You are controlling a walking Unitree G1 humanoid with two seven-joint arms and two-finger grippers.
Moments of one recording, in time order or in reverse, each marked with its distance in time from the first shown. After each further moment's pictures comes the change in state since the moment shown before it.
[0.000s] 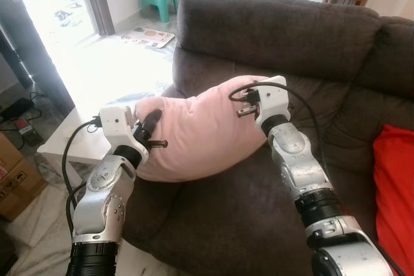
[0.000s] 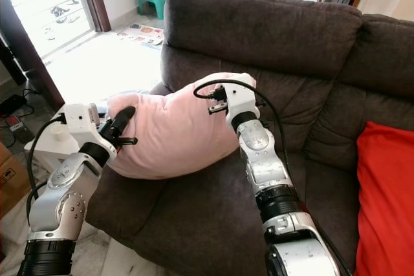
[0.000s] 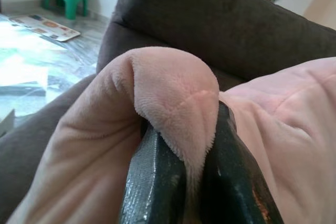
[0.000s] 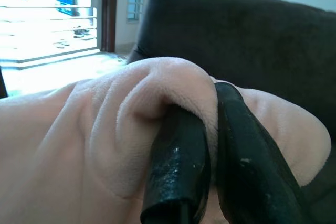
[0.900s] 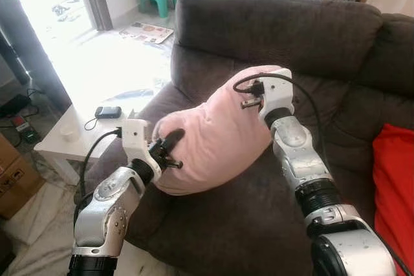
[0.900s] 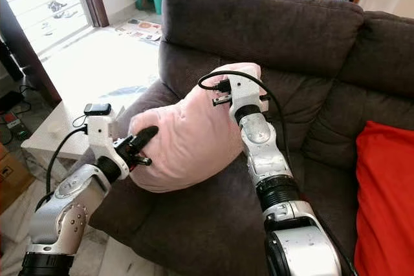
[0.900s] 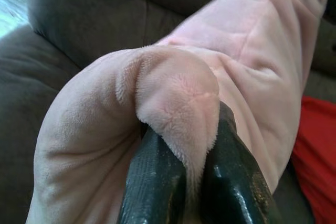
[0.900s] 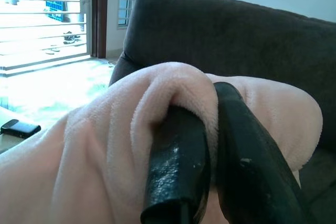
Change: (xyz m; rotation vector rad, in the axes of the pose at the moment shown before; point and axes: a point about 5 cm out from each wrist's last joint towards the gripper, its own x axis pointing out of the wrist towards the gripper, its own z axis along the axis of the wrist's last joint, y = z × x) left arm -0.016 -0.022 -0.026 -0.015 0.185 -0.194; right arm 0.007 -0.004 0.005 -0.004 -0.037 -0.025
